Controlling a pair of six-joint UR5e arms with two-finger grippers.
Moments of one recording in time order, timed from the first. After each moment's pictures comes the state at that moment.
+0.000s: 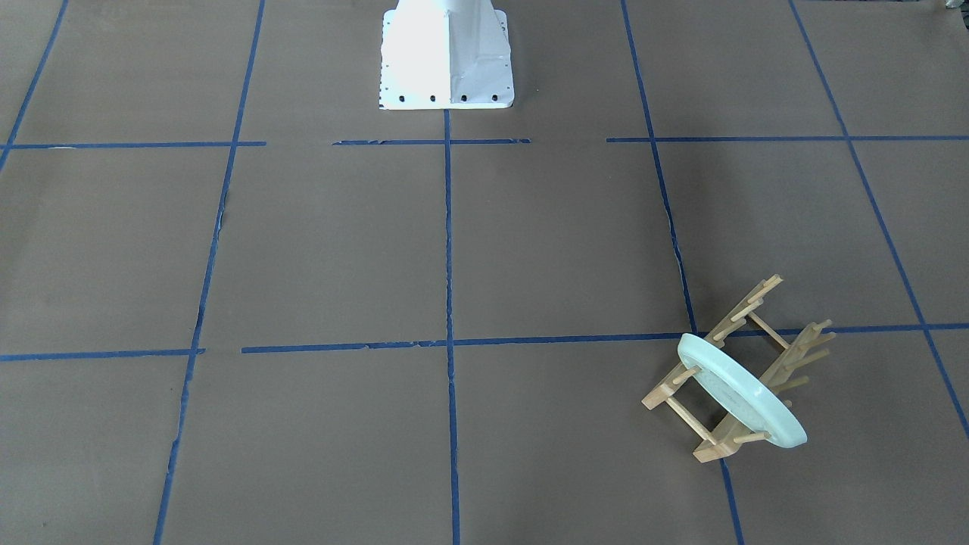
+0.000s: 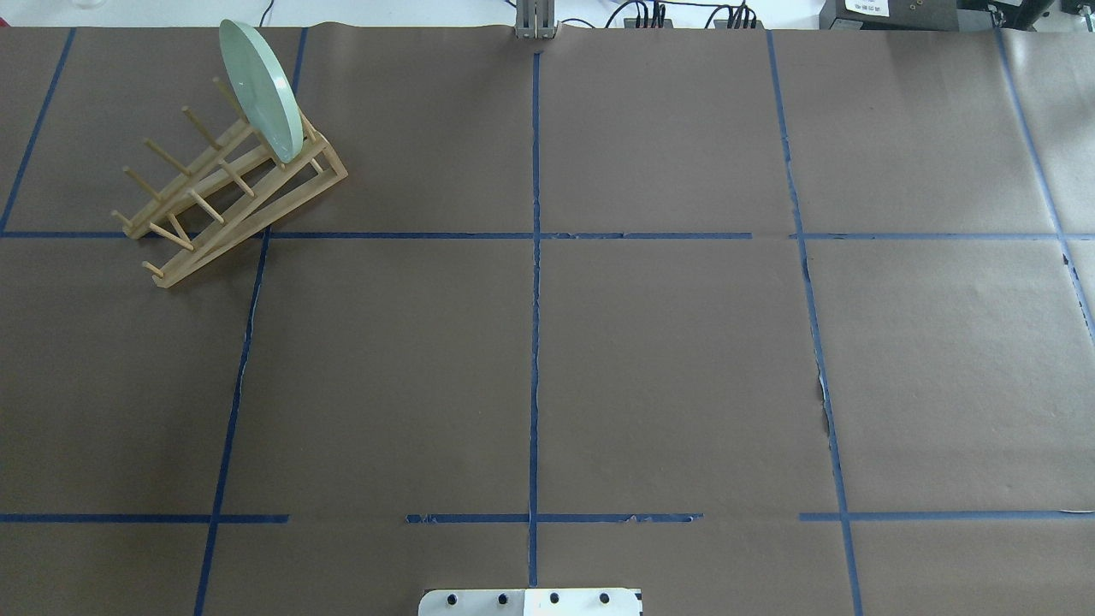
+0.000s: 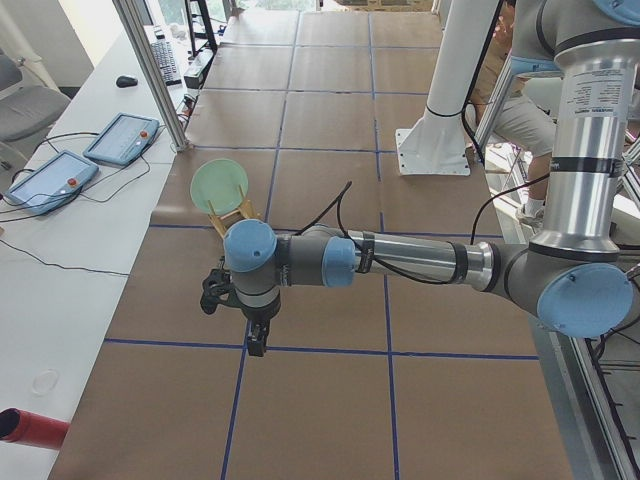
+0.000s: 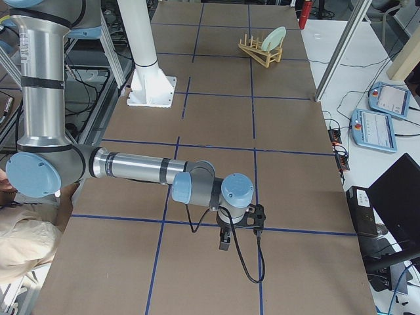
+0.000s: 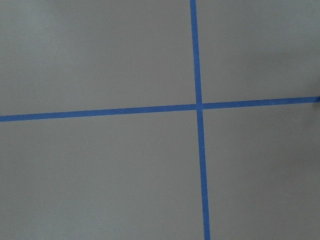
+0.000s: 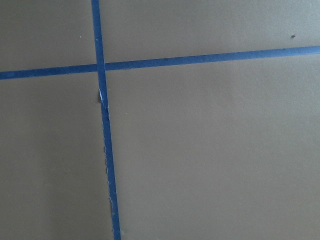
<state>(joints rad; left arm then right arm) -1.63 -1.62 -1.65 -1.51 -2.32 0.10 1.62 -1.62 1.56 -1.62 2.32 -0.02</state>
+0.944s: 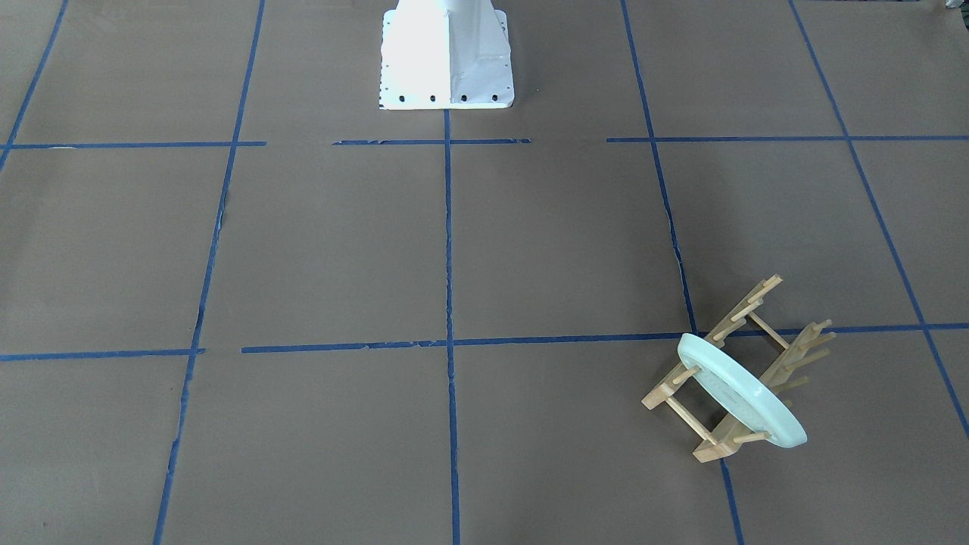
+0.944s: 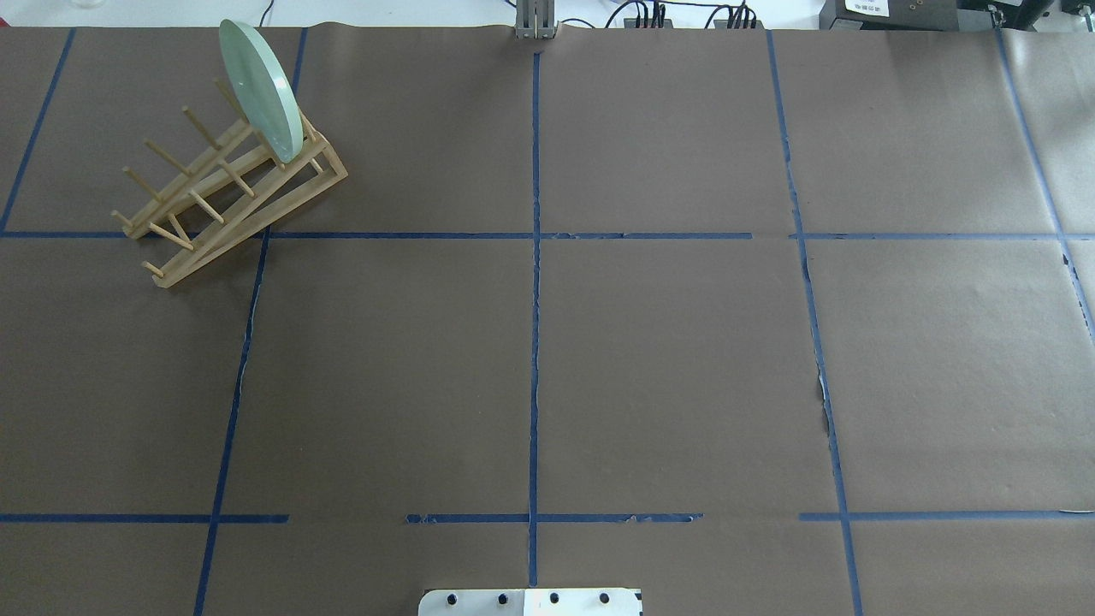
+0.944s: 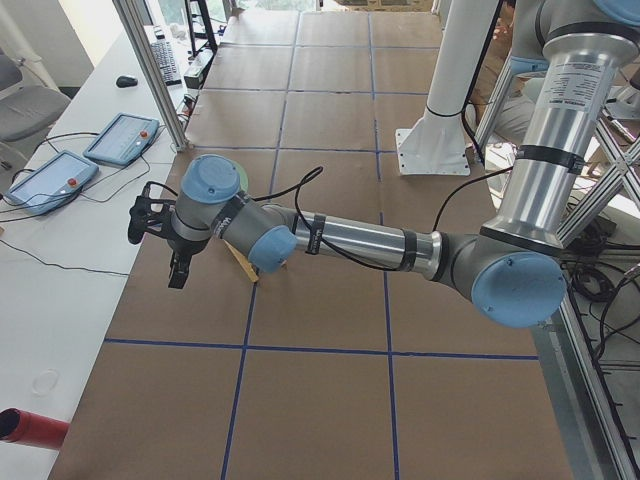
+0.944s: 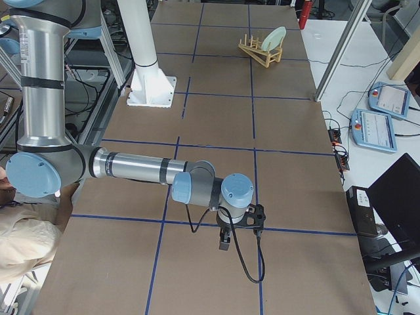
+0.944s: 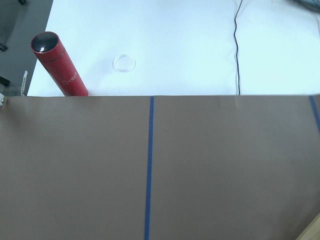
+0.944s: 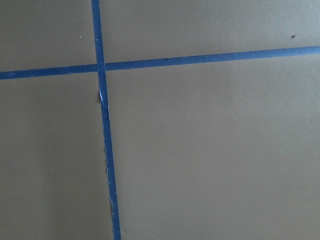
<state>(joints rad) -1.58 -1.85 -1.48 -2.19 -2.33 -0.78 1.62 -1.62 1.56 -1.62 2.32 -0.02</state>
